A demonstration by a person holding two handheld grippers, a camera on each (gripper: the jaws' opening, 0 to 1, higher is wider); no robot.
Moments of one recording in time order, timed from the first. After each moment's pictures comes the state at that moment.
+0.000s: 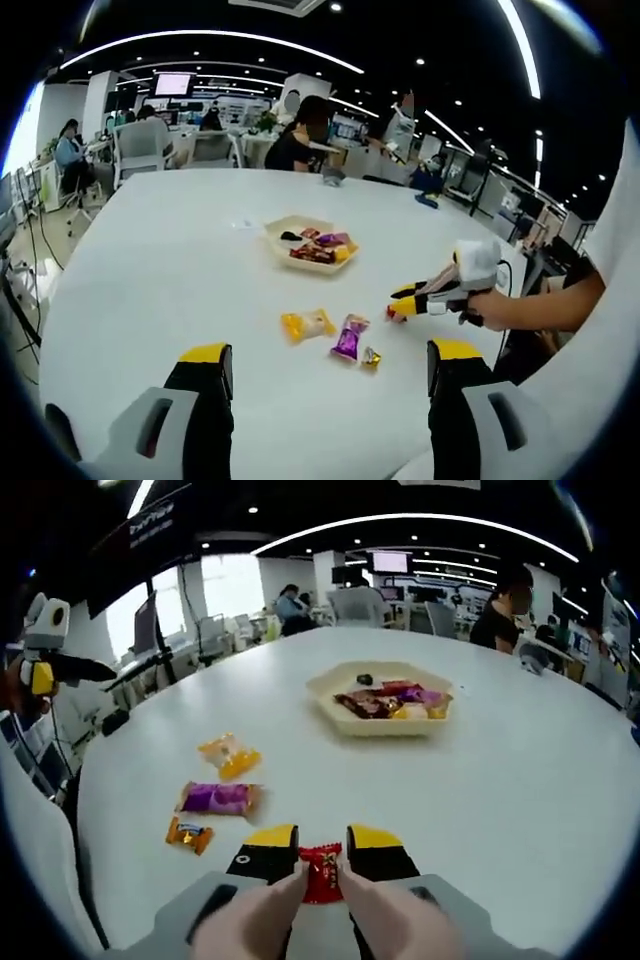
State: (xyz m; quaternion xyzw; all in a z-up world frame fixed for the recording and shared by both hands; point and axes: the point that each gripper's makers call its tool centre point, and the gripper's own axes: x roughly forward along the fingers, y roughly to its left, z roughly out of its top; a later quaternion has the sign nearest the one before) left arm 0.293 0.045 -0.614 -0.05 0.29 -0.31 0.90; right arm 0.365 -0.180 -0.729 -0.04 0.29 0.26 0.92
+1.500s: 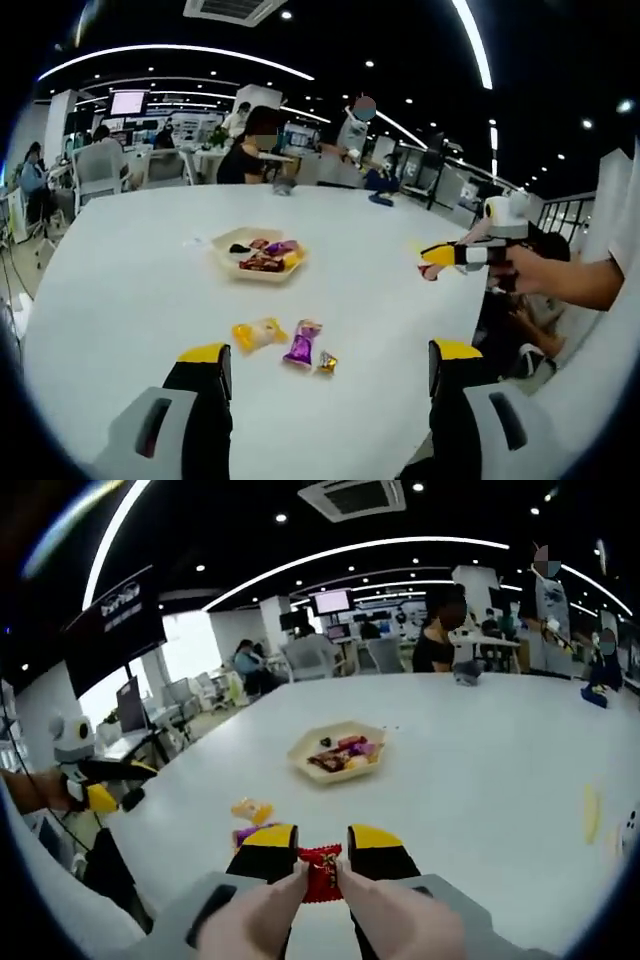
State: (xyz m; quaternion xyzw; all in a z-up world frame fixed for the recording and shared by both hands) left arm 0.260 -0.004 -0.603 -0.03 0.25 -0.39 0.89; right arm 0.285 -0.251 -0.607 0.06 0.22 0.19 0.95
